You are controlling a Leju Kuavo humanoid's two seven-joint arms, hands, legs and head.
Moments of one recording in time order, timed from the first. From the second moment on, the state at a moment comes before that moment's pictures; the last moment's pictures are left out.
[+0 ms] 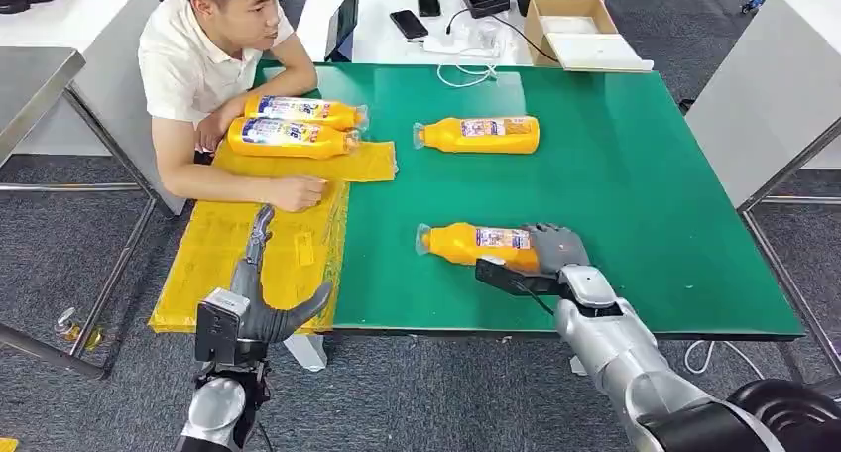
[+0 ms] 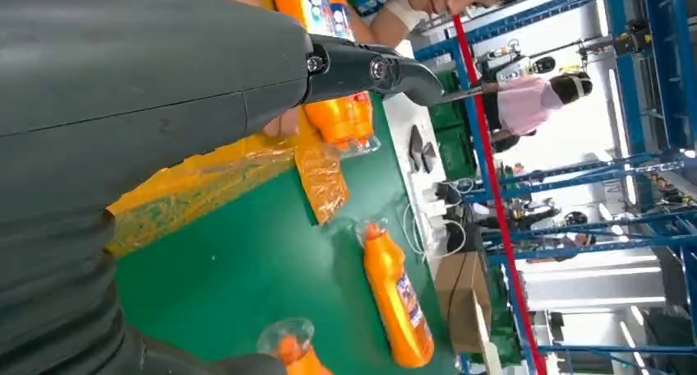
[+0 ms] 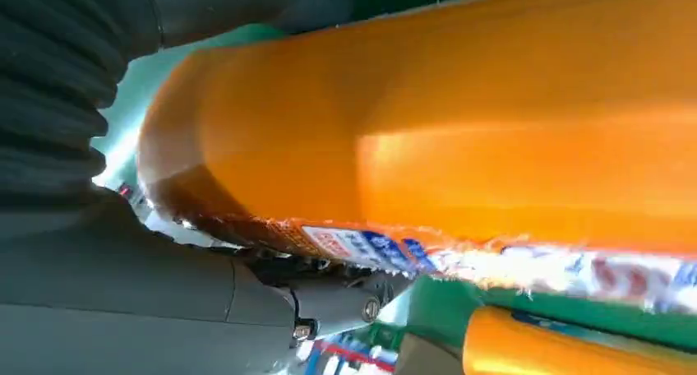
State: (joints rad) left arm -0.04 -0.16 -0.35 -1.48 -0.03 0.16 -0.44; right arm -0.65 -0.11 0.34 -0.40 0.99 0.02 -0.01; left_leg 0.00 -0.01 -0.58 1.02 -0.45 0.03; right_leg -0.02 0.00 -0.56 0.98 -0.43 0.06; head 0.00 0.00
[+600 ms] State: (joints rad) left arm -0.02 -0.17 -0.34 -1.42 0.36 0.17 -0.29; right arm -0.37 0.00 0.12 -0.68 0.32 0.14 -0.49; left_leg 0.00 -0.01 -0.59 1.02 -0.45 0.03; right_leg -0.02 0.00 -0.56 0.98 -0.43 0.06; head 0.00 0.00
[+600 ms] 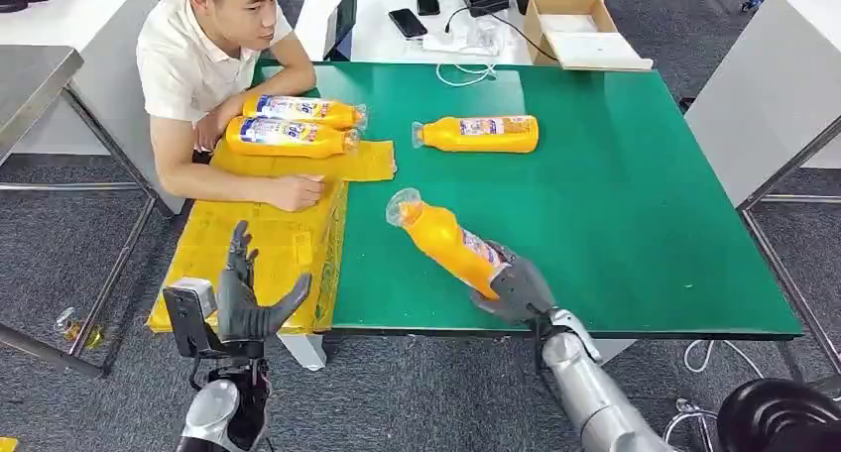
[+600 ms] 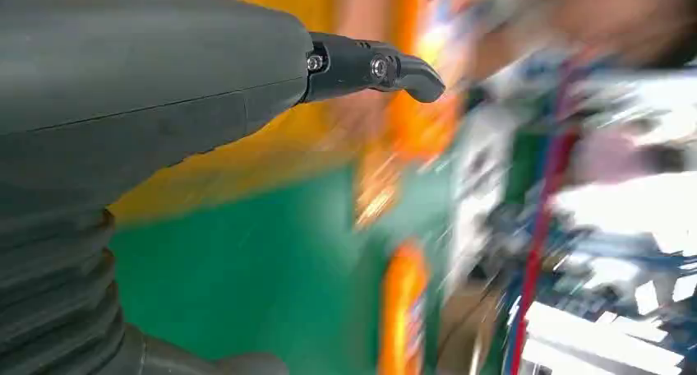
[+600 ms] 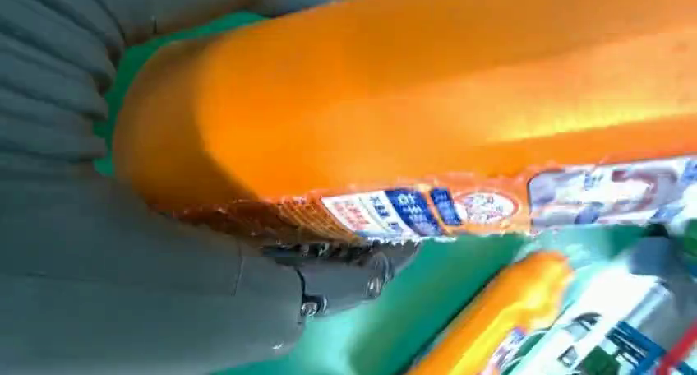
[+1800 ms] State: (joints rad) left arm -0.03 -0.16 -0.50 -1.42 0.38 -0.01 -0.33; right arm -0.47 0.20 0.57 -0.63 0.38 0.11 -0.50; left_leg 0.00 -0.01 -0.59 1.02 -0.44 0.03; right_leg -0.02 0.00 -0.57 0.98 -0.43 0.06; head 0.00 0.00
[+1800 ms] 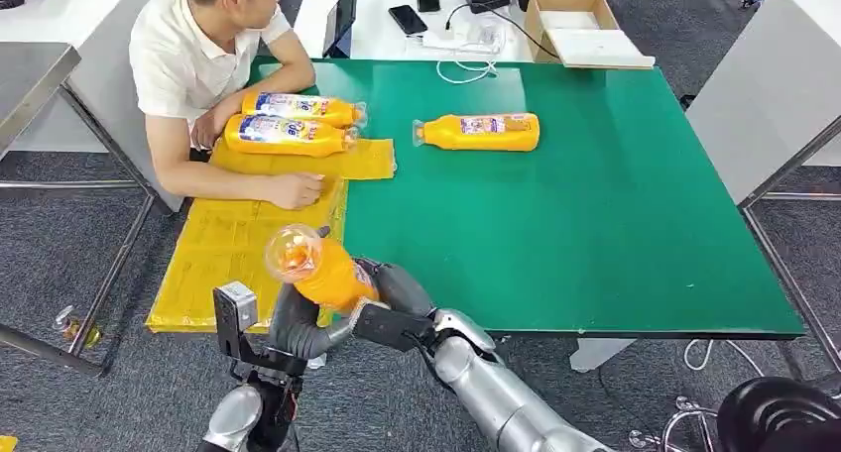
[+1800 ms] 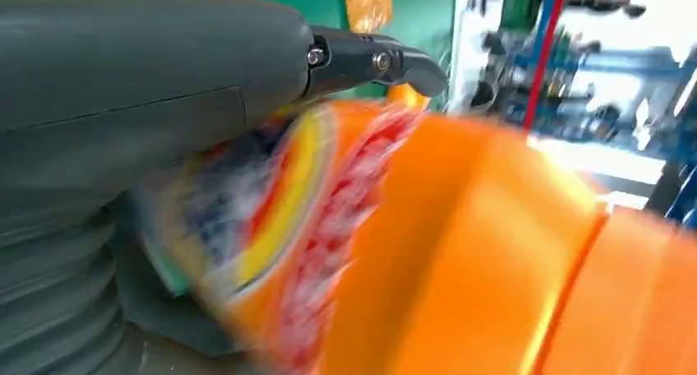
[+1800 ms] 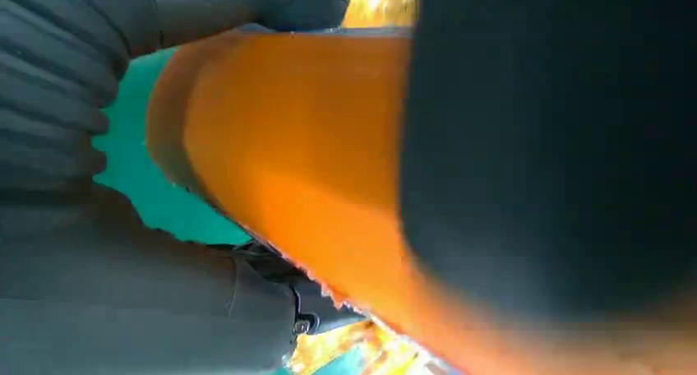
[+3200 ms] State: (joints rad) left arm -0.06 -0.14 -0.31 -1.42 0.32 0.33 -0.38; right arm -0.25 0.21 0.66 -0.90 0.42 -0.23 -0.59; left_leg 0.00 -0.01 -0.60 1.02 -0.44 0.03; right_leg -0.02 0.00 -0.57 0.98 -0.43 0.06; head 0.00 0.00
